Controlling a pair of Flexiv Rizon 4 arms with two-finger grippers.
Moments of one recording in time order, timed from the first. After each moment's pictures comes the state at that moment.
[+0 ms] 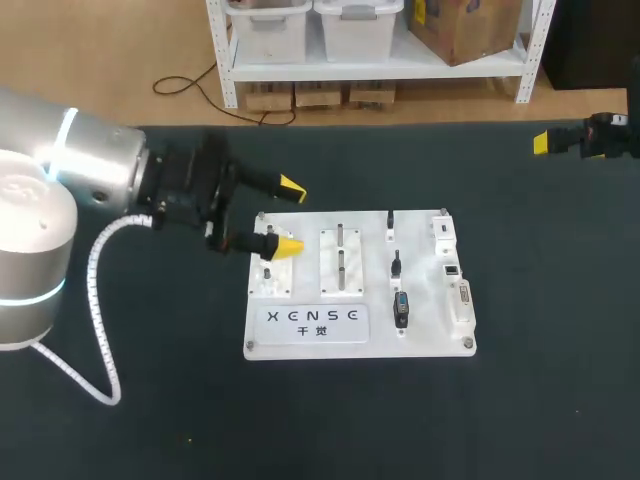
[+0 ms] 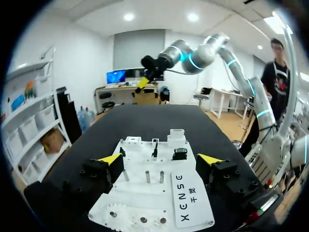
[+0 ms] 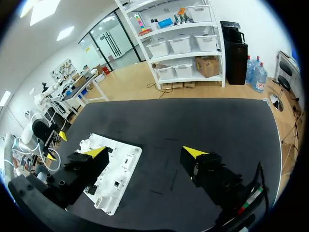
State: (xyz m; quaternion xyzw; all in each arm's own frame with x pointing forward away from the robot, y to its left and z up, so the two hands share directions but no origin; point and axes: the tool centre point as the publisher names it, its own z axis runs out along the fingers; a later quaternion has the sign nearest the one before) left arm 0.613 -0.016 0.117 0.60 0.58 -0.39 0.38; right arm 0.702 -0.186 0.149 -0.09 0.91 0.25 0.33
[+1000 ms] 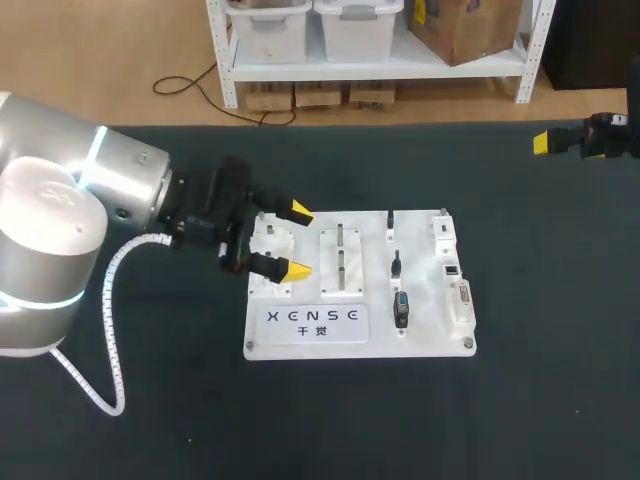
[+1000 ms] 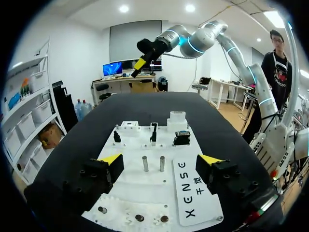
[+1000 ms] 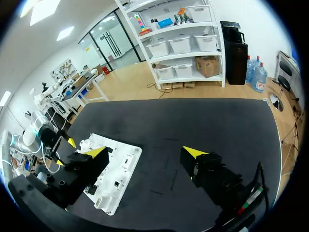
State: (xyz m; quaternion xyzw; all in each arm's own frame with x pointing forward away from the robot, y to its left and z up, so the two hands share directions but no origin) left arm 0.613 -0.022 0.074 0.61 0.60 -0.37 0.35; right arm 0.702 -0.186 0.149 -0.09 0.91 0.25 0.33
